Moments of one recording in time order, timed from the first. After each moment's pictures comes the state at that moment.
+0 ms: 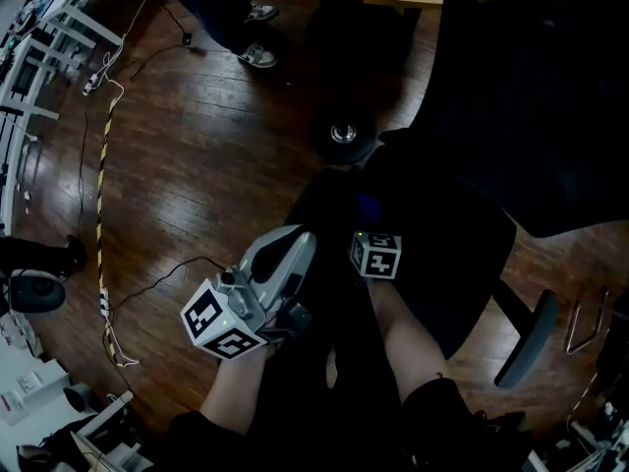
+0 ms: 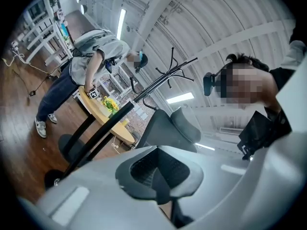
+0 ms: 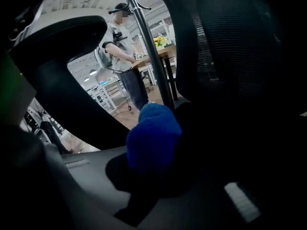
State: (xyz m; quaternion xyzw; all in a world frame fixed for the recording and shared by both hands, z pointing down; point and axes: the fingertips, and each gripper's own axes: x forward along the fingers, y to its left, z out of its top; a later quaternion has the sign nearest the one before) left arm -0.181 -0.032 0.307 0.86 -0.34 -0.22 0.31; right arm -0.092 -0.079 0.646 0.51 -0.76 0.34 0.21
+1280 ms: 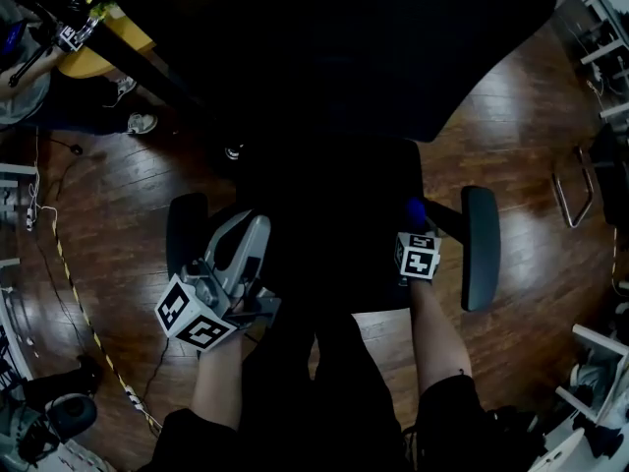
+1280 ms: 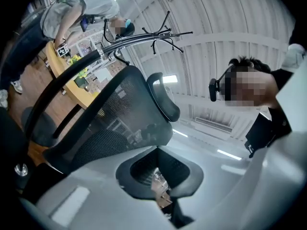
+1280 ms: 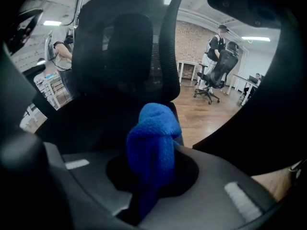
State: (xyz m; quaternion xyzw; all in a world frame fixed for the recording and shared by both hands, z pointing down) left arm -0.005 -0.009 0.302 0.91 -0.17 -0.17 0.33; right arm 0.276 0.097 0.636 0.73 -0.55 0.32 0.25
